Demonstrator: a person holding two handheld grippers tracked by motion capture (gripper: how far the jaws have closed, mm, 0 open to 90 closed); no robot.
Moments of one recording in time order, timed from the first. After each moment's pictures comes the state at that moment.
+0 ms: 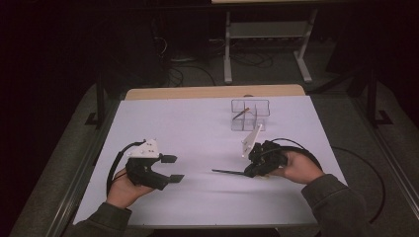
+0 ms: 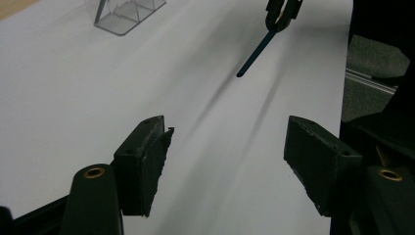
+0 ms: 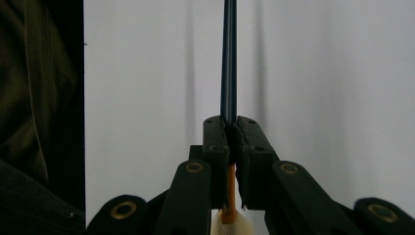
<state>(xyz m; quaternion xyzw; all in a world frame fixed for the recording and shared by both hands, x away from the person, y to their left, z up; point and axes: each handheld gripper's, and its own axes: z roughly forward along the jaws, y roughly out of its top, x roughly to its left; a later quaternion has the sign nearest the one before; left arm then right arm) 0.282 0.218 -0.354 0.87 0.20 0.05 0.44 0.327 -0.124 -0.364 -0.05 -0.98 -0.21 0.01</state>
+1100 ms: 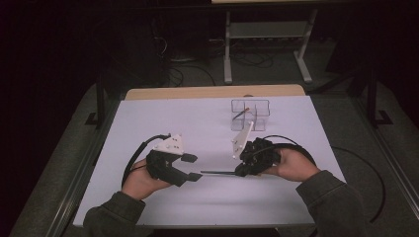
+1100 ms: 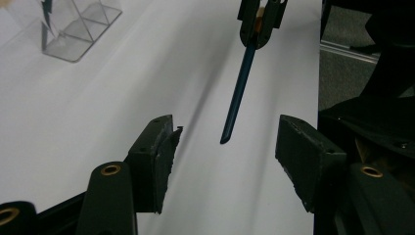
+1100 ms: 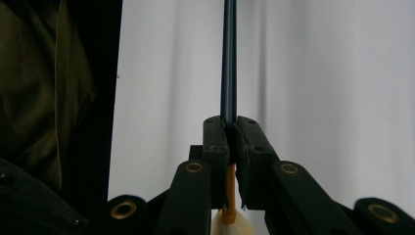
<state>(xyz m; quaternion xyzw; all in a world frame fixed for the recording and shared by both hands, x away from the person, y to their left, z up) 0.289 0.164 -0.335 0.90 0.14 0.03 0.40 0.315 -0.098 -0.333 0.00 -0.97 -0.22 0.00</state>
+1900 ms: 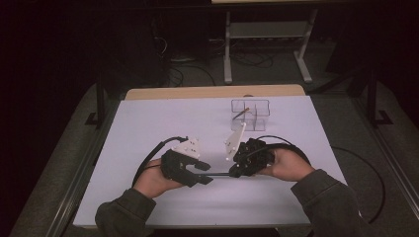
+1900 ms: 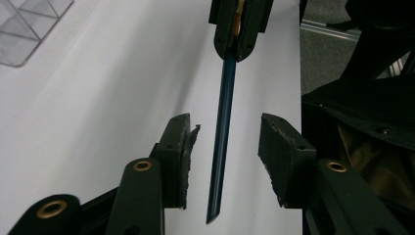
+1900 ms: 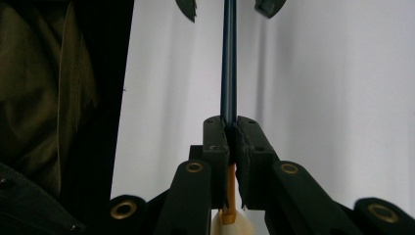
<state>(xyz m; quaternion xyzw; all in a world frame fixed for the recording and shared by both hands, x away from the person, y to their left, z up) 0.292 0.133 -0.344 0.92 0.10 -0.01 0.38 0.309 -0.082 -0.327 0.02 -0.97 -0.23 0.00</state>
